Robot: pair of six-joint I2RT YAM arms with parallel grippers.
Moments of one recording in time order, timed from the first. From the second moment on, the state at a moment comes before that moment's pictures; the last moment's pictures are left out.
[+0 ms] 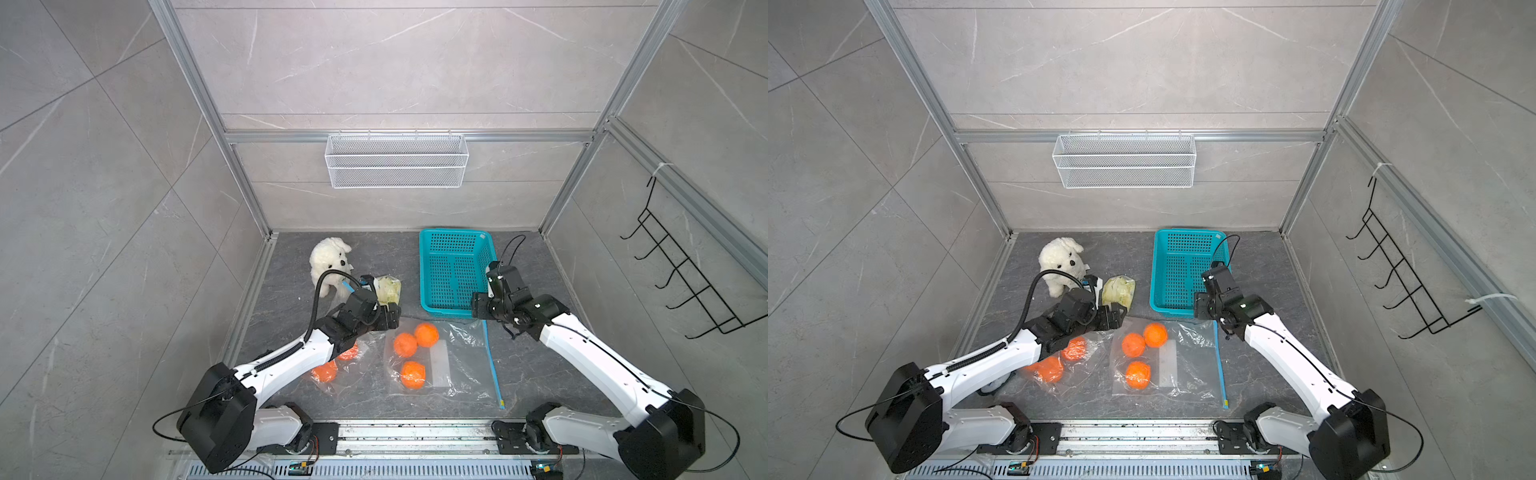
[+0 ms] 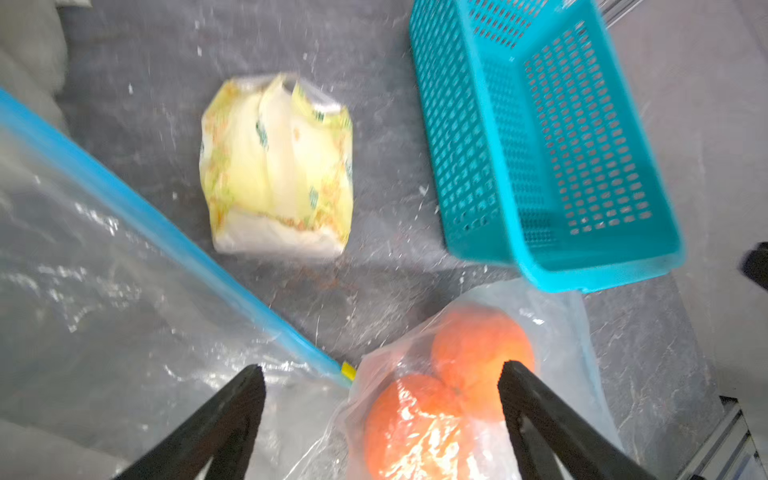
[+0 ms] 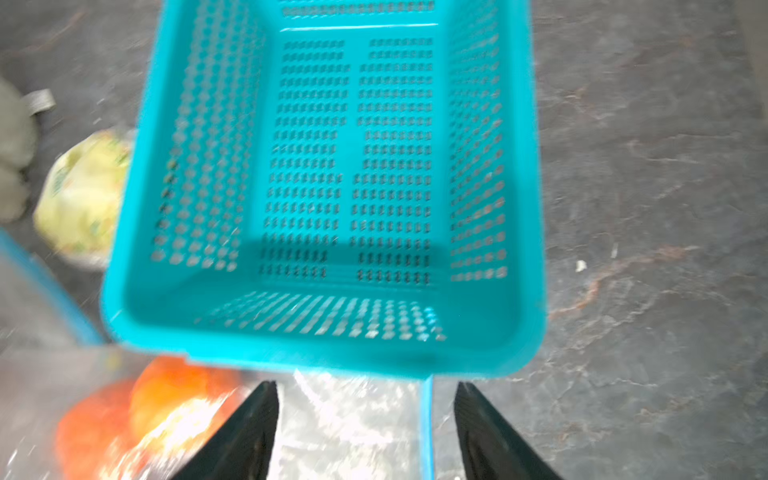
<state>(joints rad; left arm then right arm) -0.69 1.30 0.72 -0.16 0.00 -0.62 0.50 1.17 0.98 -0.72 0.21 0.39</state>
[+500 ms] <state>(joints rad) -0.52 1.37 0.68 -0.04 0.17 -0.61 0.62 0.91 0.69 -0.73 0.19 0.51</state>
